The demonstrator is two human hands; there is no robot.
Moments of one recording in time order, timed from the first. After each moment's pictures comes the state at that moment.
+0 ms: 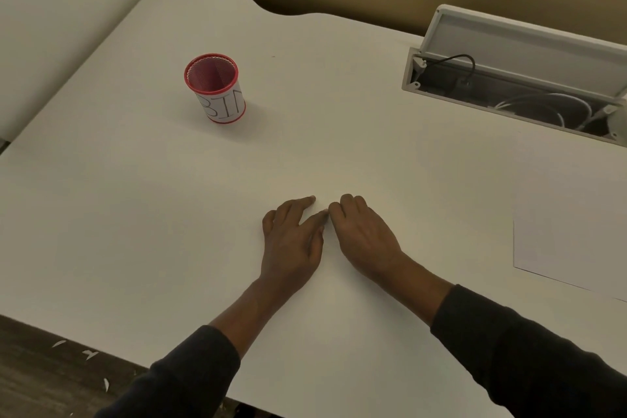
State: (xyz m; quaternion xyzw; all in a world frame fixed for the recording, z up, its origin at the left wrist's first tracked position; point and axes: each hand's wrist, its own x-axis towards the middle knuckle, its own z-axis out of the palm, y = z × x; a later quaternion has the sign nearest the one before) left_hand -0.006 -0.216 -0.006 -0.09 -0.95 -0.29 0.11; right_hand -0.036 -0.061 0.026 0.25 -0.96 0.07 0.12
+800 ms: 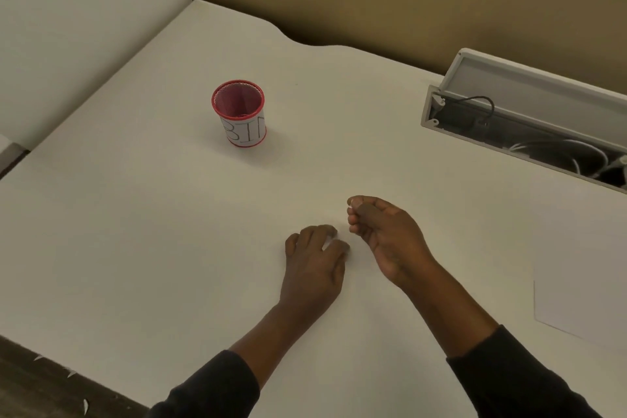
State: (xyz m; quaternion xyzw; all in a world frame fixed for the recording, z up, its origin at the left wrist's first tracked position) left_hand -0.022 -0.208 -0.008 -0.09 -0.95 -0.28 0.11; right_hand -0.081 -0.076 0.092 -0.20 -0.59 0.76 -0.18
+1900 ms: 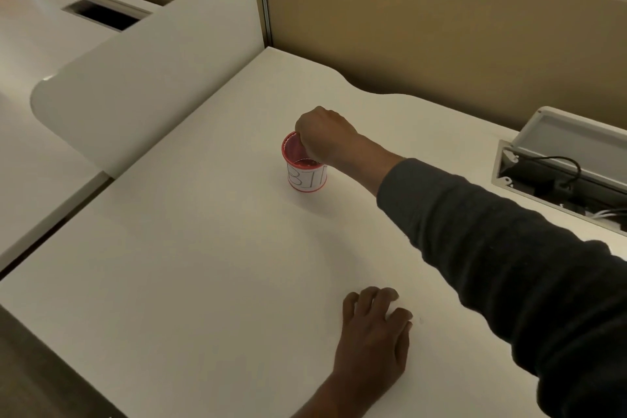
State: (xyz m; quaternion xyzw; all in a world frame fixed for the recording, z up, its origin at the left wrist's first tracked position) left_hand -0.021 -0.208 -0.004 -0.10 -0.95 -0.28 0.13; right_hand -0.282 -0.279 0.157 0.31 -0.95 0.05 -0.07
